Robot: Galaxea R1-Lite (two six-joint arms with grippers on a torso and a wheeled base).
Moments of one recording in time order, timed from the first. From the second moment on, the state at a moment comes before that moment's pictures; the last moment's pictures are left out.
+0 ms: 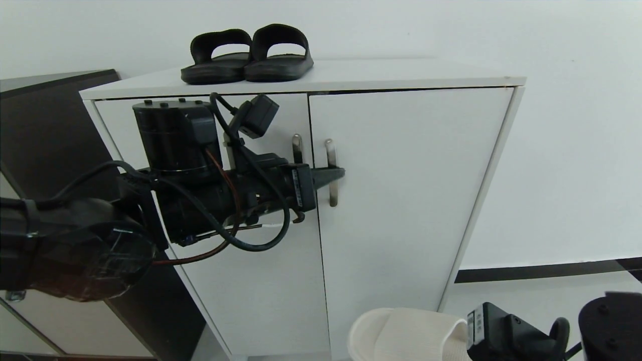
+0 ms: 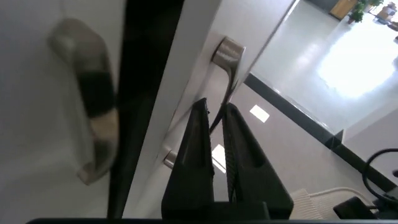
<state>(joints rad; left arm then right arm) -0.57 1.66 -0.97 -0.64 -0.35 -0.25 1.02 1.41 -0.37 -0.60 0.12 -0.02</state>
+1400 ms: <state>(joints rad) -0.51 1.51 -0.92 -0.64 -0.34 -0.25 1.03 1.37 -0.34 -0.60 0.17 -0.03</state>
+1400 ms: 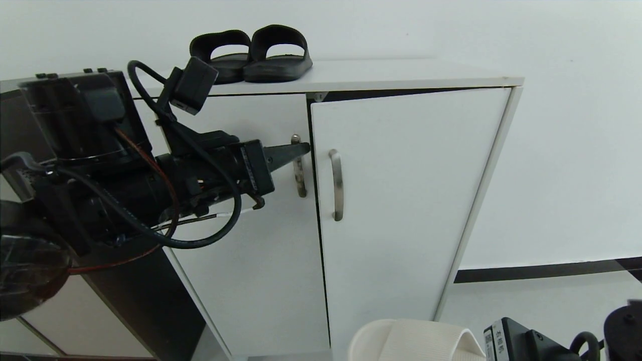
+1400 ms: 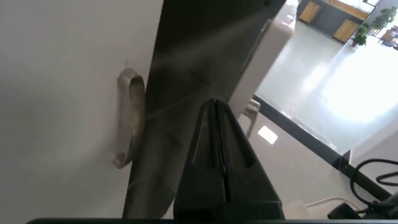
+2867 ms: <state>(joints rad) -0.78 1.60 -0.95 -0.64 -0.20 -0.26 1.19 1.34 -0.26 -0.60 0.16 0.00</state>
